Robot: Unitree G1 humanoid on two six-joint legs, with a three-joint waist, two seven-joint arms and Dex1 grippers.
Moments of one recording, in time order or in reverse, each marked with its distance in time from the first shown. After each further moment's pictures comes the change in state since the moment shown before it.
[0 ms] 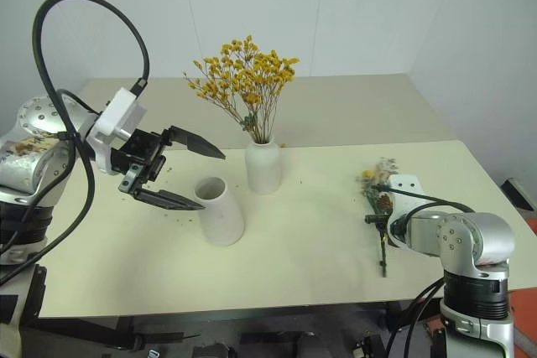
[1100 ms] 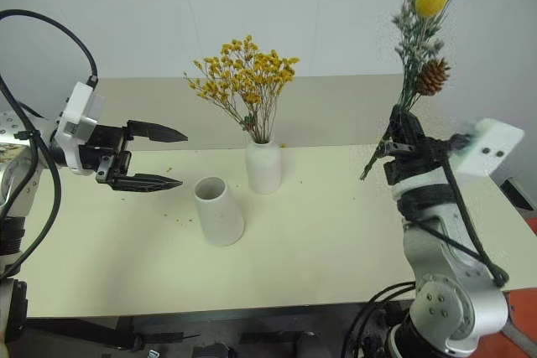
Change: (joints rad) left arm 0.130 0.060 0.162 0.111 0.017 -0.016 0.088; right arm 0.159 0.469 -0.158 -0.652 -0.110 -0.855 0.257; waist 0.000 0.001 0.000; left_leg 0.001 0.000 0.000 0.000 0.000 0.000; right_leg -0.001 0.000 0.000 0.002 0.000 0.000
